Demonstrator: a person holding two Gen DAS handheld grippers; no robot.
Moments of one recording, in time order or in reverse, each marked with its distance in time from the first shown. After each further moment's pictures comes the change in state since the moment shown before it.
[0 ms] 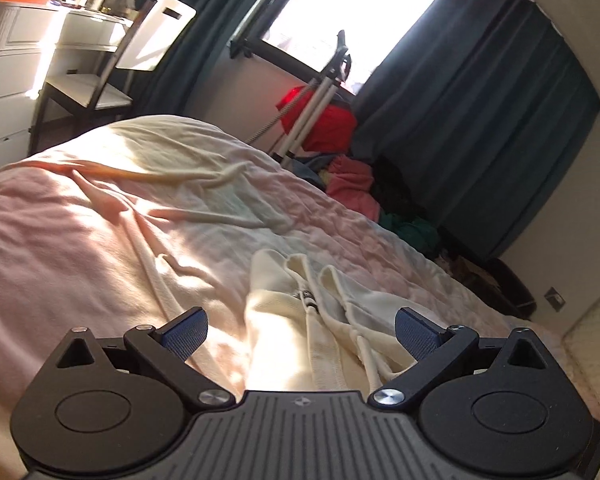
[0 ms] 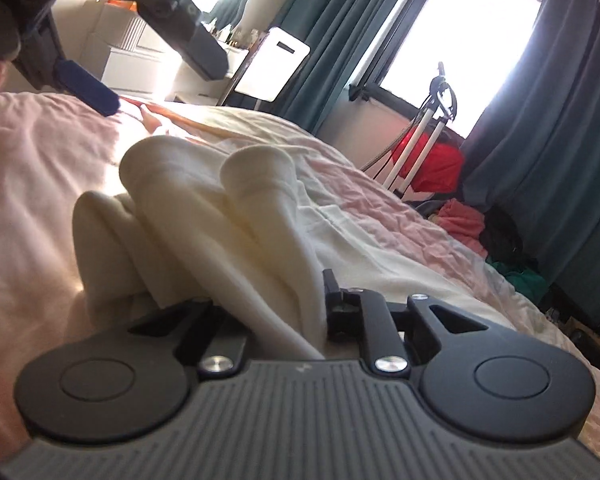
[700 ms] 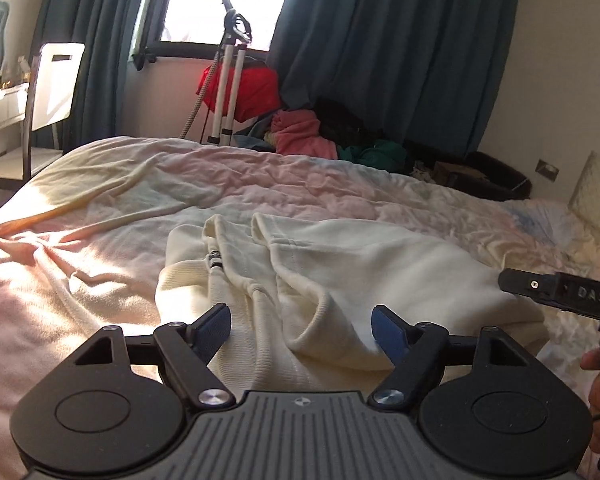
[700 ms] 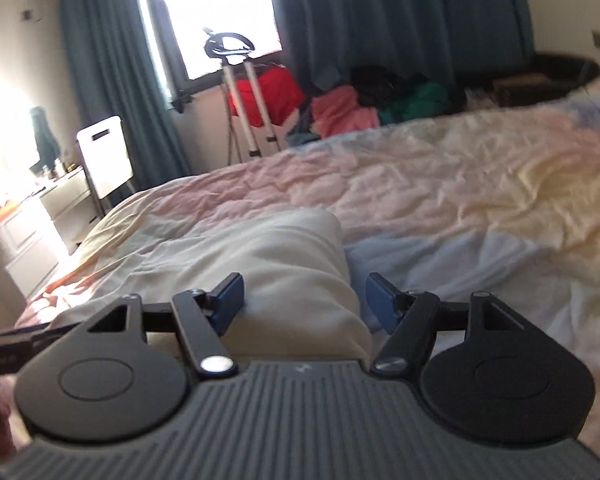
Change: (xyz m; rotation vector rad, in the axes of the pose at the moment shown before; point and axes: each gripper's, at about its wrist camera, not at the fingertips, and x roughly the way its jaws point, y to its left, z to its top) left arm 0.053 -0.084 -0.048 0.404 0.106 0.014; right arm -0.051 -0.155 -0.080 0.988 0.066 -0.140
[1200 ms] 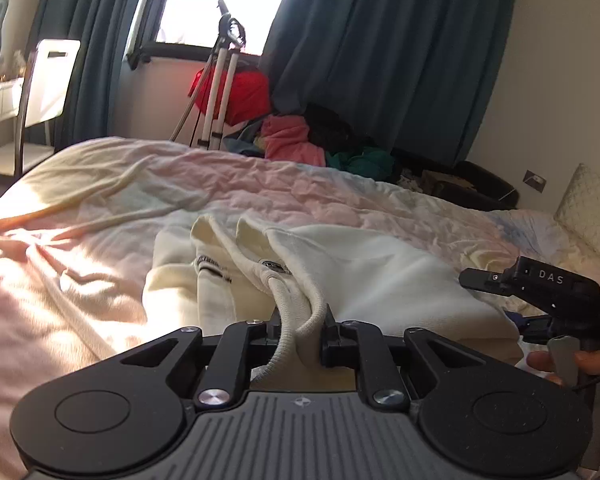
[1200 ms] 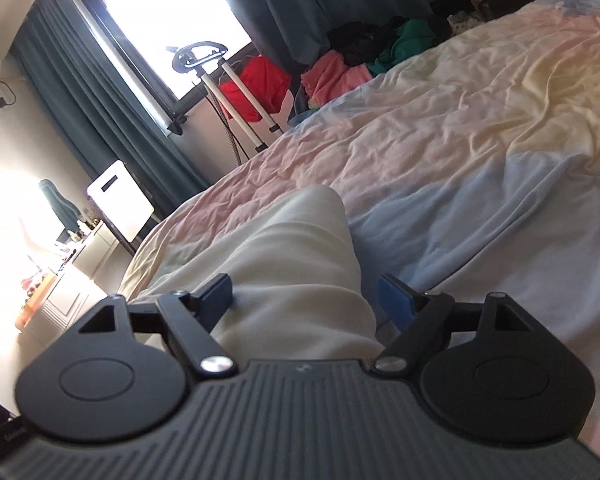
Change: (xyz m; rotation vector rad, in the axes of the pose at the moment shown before) left arm -0.013 0.008 -0.004 -0.079 0.015 -0.014; right arm 0.035 -0.032 0.002 0.243 0.085 0.144
